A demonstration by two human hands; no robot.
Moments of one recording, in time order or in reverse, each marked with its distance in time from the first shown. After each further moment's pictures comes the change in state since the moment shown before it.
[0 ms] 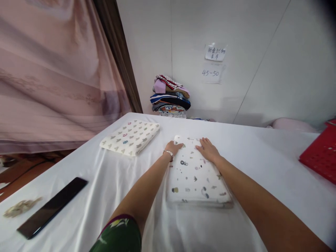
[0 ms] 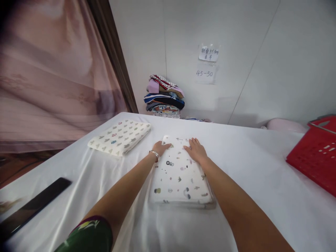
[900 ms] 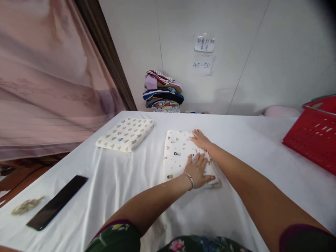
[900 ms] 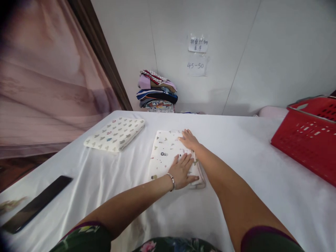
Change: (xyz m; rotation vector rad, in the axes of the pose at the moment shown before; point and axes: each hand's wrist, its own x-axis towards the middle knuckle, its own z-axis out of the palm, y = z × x) left_hand -0.148 0.015 0.093 0.635 -0.281 0.863; right_hand 0.007 0.008 -0.005 0.021 -0.003 -0.110
